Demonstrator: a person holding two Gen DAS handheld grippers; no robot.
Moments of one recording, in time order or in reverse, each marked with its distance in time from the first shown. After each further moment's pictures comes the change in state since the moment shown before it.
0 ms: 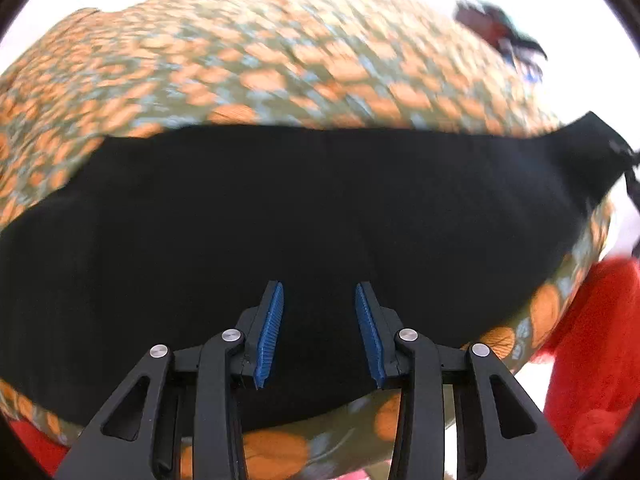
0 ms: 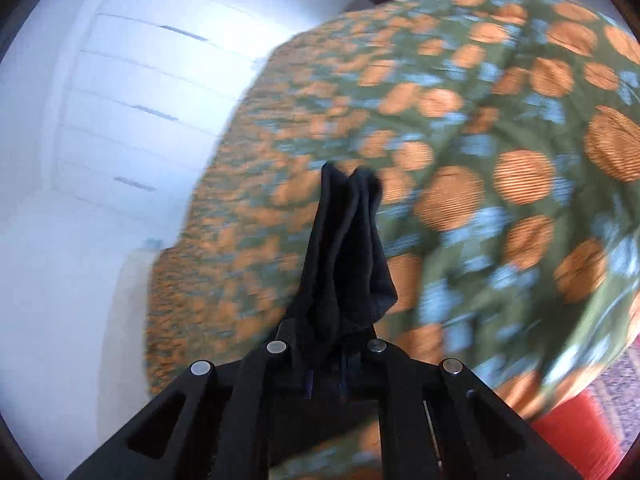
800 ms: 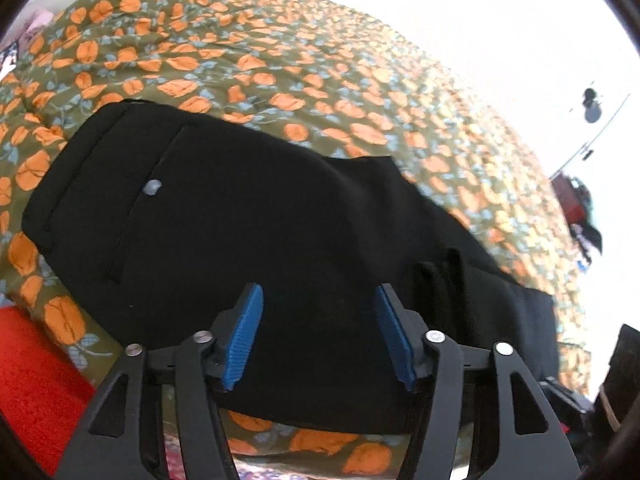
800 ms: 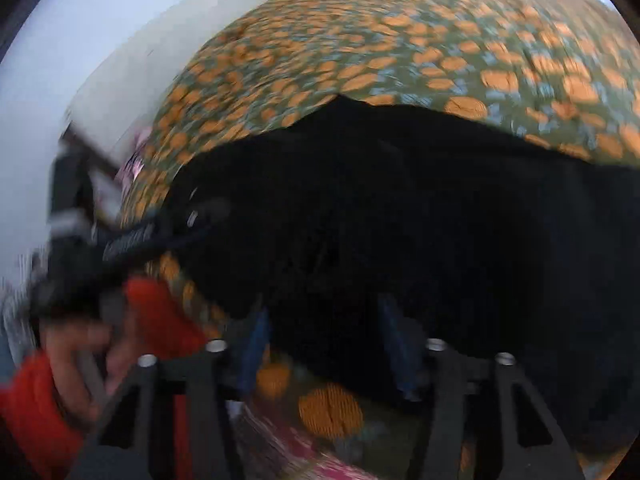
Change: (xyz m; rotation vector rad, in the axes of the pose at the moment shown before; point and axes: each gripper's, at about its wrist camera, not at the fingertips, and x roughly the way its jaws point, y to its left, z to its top) left arm -0.053 0.184 -0.051 -0.570 -0.190 0.033; right arm 0.206 0.243 -0.356 -0.962 0.623 0.070
